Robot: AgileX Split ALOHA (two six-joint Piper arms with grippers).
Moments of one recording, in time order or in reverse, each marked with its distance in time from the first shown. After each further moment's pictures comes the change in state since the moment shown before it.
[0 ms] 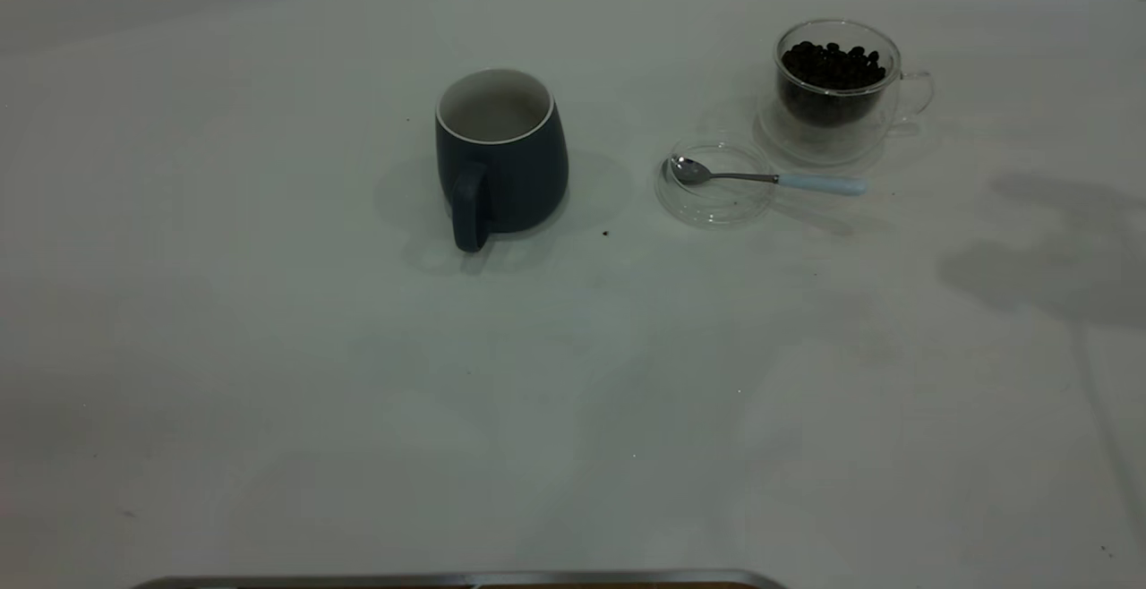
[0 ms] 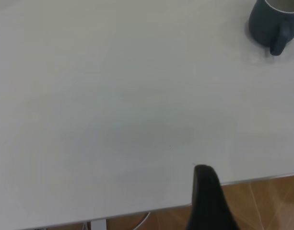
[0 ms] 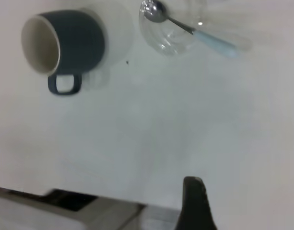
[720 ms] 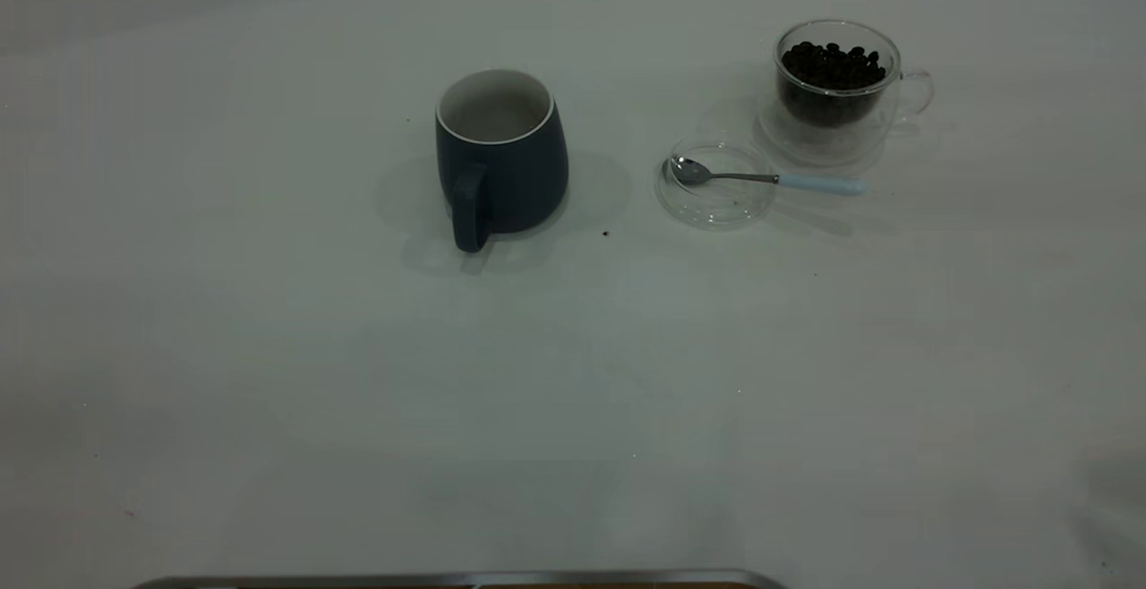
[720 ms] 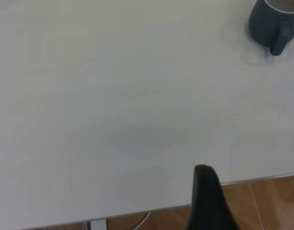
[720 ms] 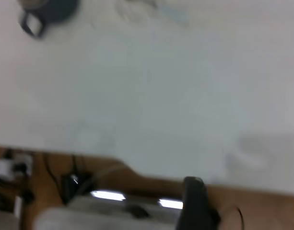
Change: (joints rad) left arm 0.000 0.000 0.000 0.000 0.000 0.000; right arm 0.000 -0.910 0.373 -0.303 0.158 0.043
